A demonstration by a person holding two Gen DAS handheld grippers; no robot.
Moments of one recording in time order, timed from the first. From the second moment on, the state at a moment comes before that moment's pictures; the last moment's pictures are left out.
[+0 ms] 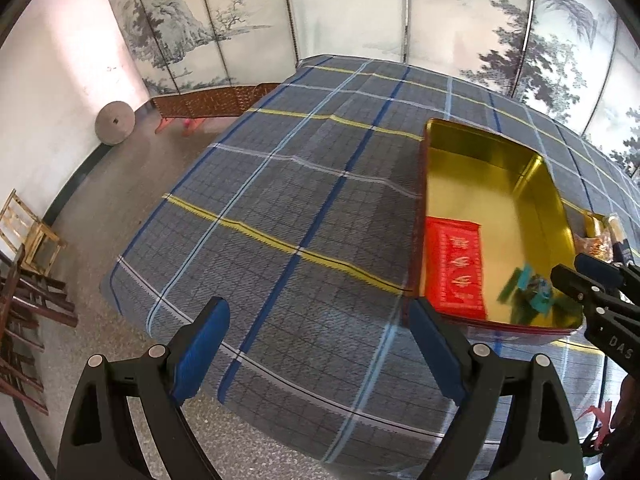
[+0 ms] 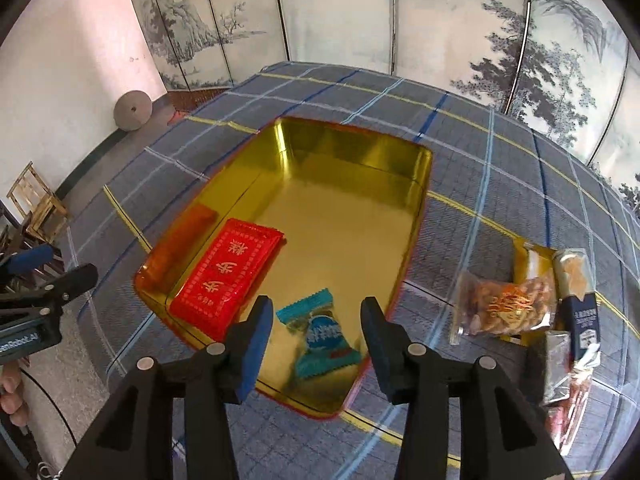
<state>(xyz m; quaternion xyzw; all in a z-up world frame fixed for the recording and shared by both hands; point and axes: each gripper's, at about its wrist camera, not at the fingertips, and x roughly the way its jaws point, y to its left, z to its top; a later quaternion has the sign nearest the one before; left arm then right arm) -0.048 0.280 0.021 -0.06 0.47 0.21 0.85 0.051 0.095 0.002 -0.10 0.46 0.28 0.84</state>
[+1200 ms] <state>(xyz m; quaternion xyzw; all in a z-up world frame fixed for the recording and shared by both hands) 0.002 0.104 0.015 0.02 0.50 0.06 0.86 0.065 -0.144 -0.051 -0.02 0.50 0.13 0.86</state>
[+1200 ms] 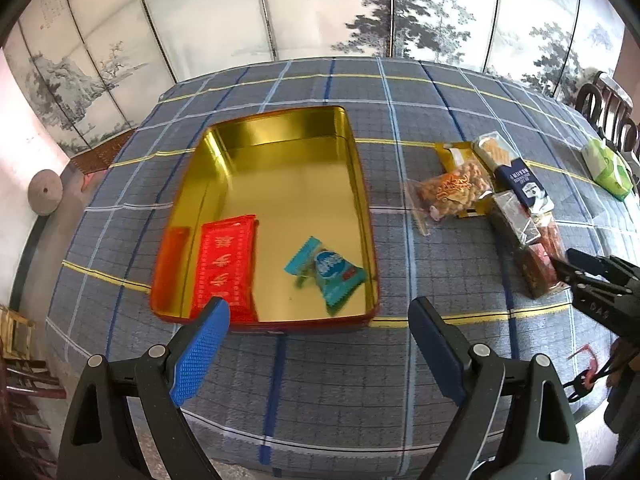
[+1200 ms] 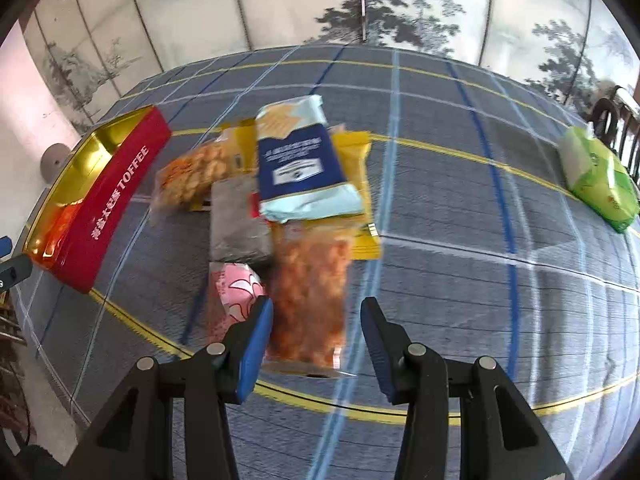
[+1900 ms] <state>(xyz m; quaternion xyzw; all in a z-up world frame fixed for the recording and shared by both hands) 0.015 0.028 -0.003 0.02 0.51 -0.02 0.86 0.055 -0.177 -0.059 -0.03 0.48 0.11 0.87</state>
